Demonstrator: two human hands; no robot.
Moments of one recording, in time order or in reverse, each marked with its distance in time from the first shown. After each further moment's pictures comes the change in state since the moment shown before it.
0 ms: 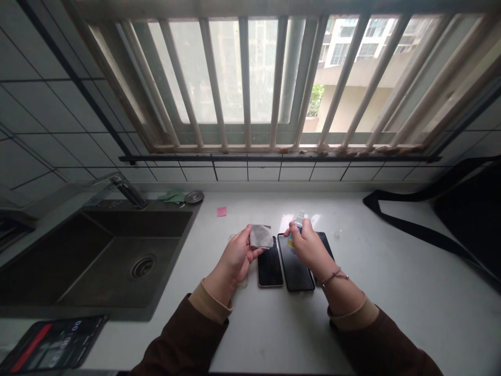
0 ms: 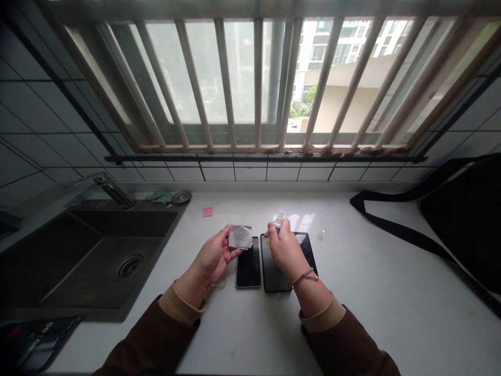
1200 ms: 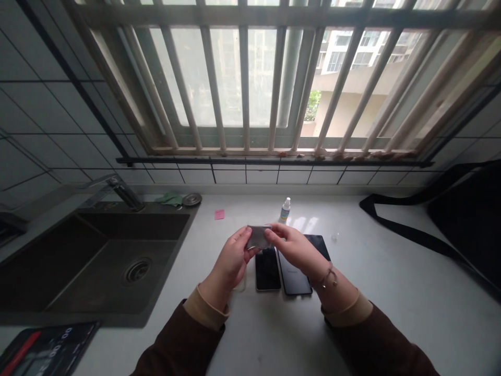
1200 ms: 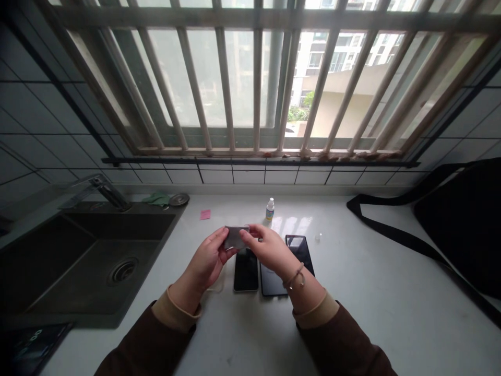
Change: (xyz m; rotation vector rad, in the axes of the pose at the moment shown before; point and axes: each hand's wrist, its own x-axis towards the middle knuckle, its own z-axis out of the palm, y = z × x) left_hand -0.006 0.005 -0.003 0.041 -0.127 0.176; right_hand -0.003 -0.049 -0.001 0.326 -0.333 -0.122
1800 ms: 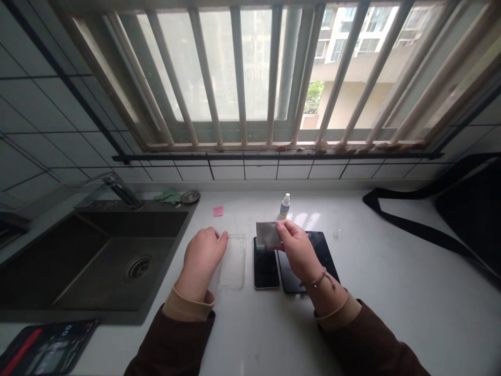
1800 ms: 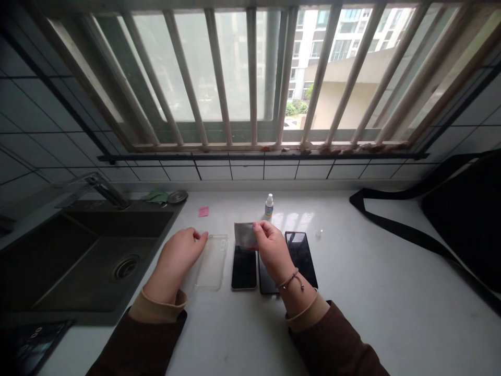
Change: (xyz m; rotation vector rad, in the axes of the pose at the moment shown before) left_hand 0.012 0.043 -0.054 1.756 0.413 0.158; right_hand 0.001 0.044 0.017 0.495 0.243 0.120
